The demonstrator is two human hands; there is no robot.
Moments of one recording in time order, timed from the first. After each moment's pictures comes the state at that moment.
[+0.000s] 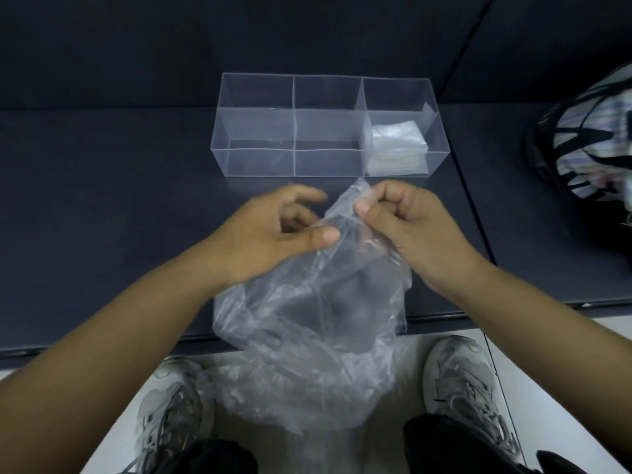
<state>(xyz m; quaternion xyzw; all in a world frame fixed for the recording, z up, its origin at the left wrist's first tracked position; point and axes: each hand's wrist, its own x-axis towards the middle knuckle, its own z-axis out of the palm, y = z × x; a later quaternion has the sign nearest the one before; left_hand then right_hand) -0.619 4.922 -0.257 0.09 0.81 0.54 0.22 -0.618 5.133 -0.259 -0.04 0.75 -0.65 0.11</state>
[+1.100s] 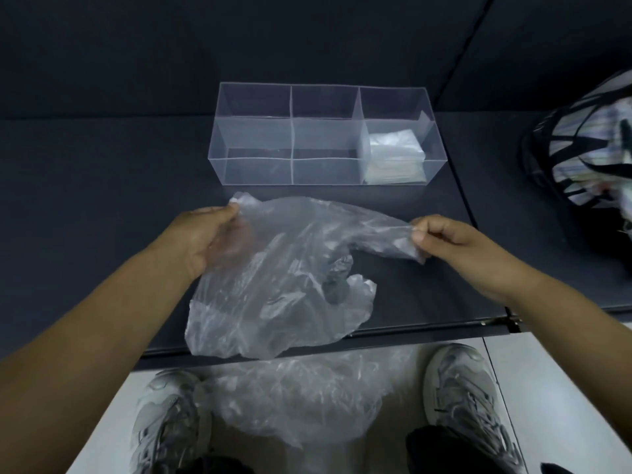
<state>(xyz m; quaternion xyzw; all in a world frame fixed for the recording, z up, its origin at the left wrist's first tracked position) -0.661 4.875 -0.309 -0.34 0.66 0.65 0.17 -0.626 5.216 -0.296 -0.03 0.82 -0.54 0.20</state>
